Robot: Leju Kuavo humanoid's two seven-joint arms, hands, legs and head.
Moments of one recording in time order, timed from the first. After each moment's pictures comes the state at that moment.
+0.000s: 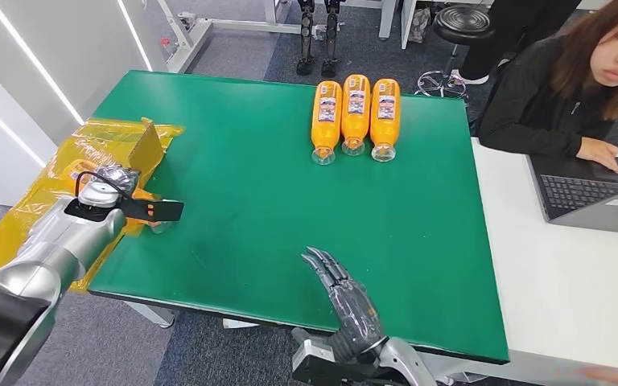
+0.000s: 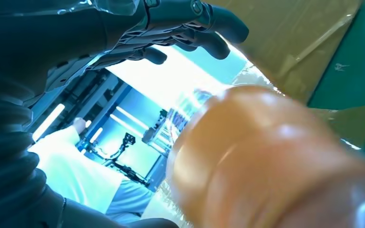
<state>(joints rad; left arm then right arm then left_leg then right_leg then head) -0.94 0.33 -0.58 -0.24 -1.37 -0.22 0.15 -0.20 -0.15 0.70 -1.44 0.70 -0.31 -0.32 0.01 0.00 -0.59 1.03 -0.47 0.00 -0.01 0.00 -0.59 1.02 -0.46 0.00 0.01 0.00</state>
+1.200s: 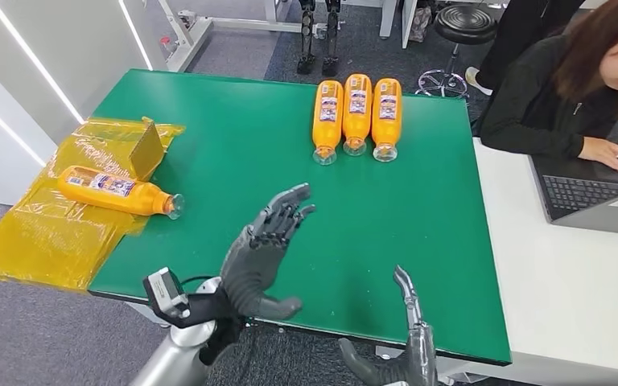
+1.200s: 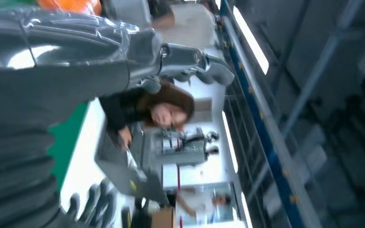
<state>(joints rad) -0.21 -0.09 -0.51 -1.33 0.07 -0.32 -0.70 0.17 -0.12 0.53 -1.67 0.53 -0.68 -0.54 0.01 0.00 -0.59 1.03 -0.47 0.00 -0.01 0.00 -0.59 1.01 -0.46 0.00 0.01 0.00</state>
